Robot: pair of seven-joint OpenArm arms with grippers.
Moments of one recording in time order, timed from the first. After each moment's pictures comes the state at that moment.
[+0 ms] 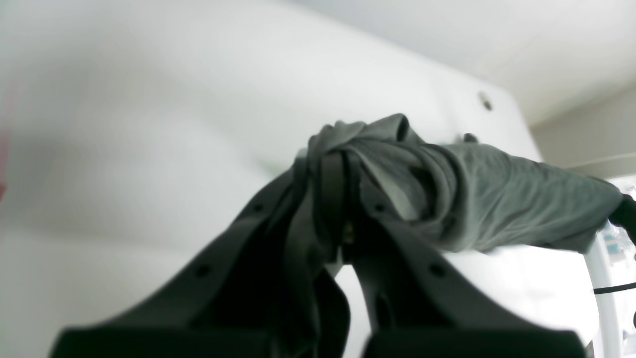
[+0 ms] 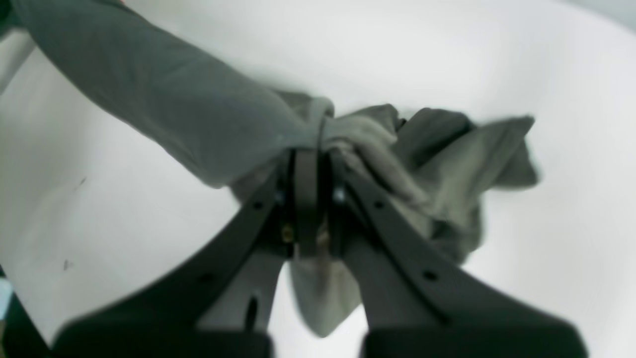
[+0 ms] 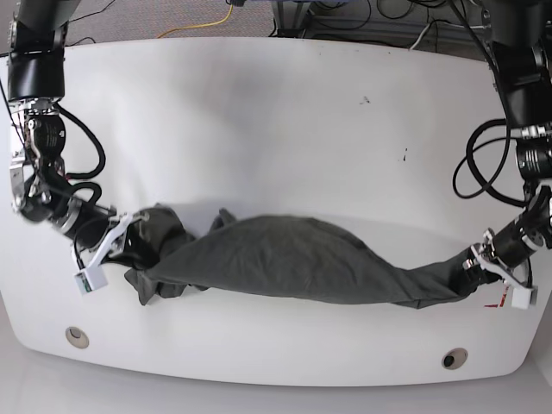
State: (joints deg) left arm -18.0 -29.4 -13.1 79.2 -62.6 -17.8 54.8; right arm 10.0 38.1 -1.4 92.8 59.4 20.9 -47.8
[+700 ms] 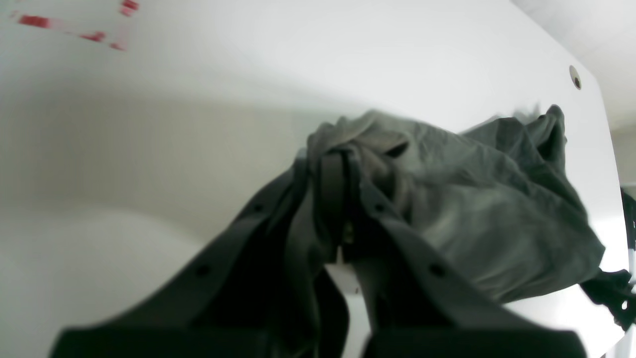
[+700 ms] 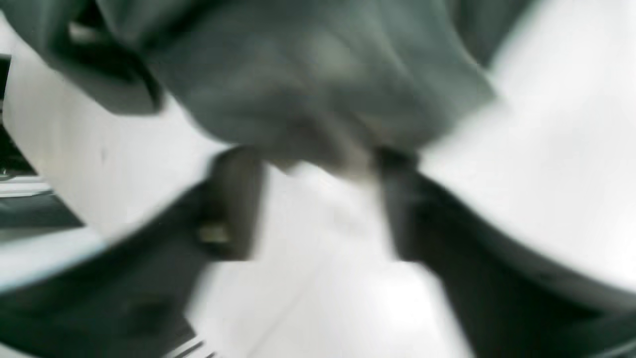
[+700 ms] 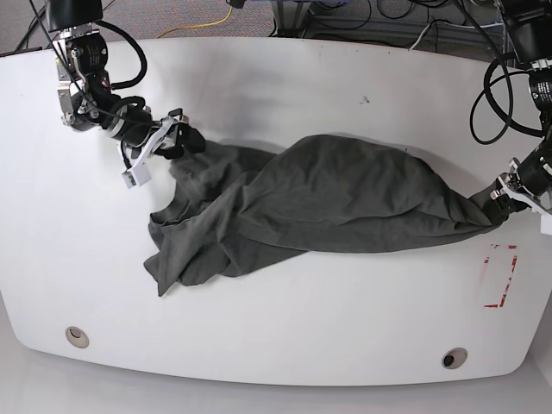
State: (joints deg) left arm 1.7 -32.1 -25.8 85.7 -62.3 -19.6 55.4; right arm -13.0 29.8 -1.0 94.5 58.6 19.3 -48.7
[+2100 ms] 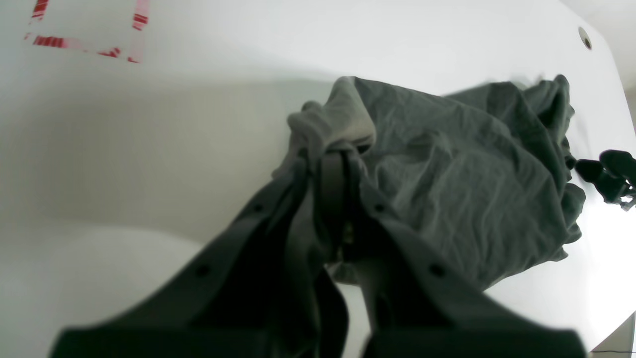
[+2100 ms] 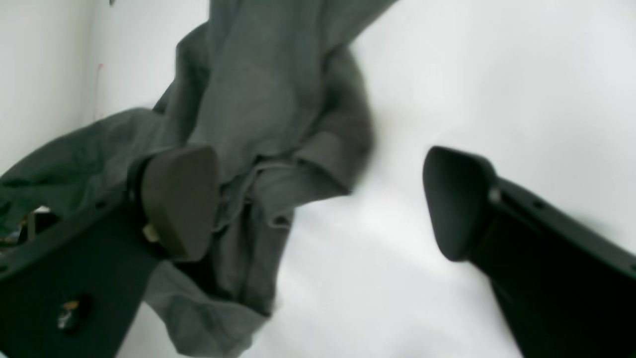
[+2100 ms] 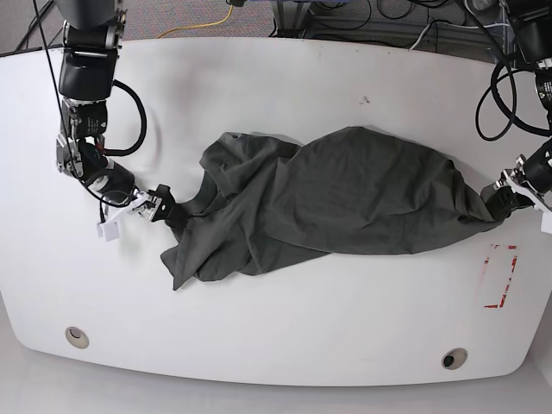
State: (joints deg) left arm 1.9 -33.2 -26.2 85.6 -61.8 -24.4 57.0; right arm 12.5 21.7 9.4 56.5 59.1 29.7 -47.8
